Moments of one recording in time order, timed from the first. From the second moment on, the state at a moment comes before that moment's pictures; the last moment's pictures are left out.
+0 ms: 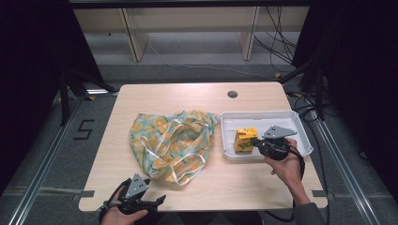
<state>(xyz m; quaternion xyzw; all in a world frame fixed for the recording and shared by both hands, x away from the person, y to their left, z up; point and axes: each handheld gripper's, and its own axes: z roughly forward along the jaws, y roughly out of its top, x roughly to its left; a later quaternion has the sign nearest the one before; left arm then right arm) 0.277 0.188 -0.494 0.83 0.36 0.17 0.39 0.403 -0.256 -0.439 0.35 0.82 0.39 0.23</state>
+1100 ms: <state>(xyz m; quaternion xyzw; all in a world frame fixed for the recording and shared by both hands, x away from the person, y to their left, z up) 0.277 0.189 -0.494 0.82 0.37 0.17 0.39 0.381 -0.273 -0.433 0.40 0.78 0.43 0.24</state>
